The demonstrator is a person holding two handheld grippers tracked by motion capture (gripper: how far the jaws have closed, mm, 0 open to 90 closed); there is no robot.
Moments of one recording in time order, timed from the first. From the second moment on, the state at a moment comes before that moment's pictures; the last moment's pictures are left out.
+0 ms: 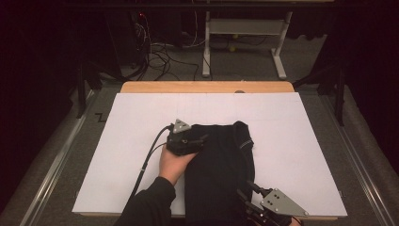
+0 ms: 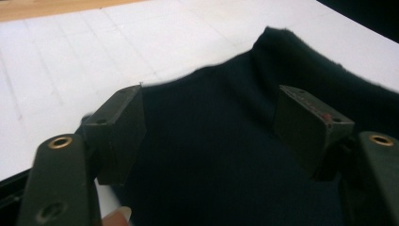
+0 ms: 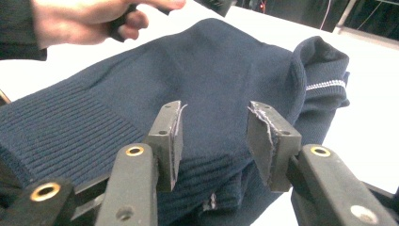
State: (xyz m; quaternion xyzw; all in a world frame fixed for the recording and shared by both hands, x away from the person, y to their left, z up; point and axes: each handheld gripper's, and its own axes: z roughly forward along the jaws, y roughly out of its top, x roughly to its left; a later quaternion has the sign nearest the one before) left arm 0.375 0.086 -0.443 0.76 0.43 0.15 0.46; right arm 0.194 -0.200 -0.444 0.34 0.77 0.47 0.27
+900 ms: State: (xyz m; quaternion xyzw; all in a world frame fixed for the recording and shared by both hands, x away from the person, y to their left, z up) left arm 0.298 0.225 -0.470 0.75 0.43 0.19 0.46; right arm 0.307 -0.199 -0.448 0.40 0.78 0.38 0.28
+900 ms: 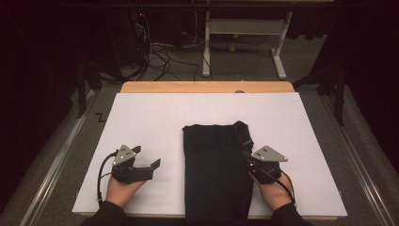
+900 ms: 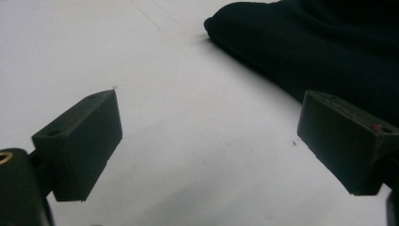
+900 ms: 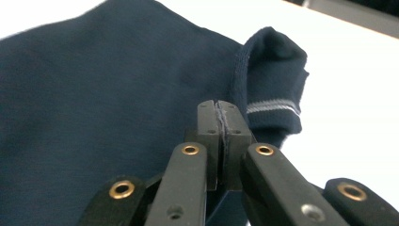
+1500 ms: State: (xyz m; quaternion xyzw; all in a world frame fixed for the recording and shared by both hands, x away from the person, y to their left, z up) left arm 0.288 0.229 -0.471 0.74 0.41 0.19 0.49; right arm 0.297 -0.245 -0.462 0.42 0.75 0.43 0.28
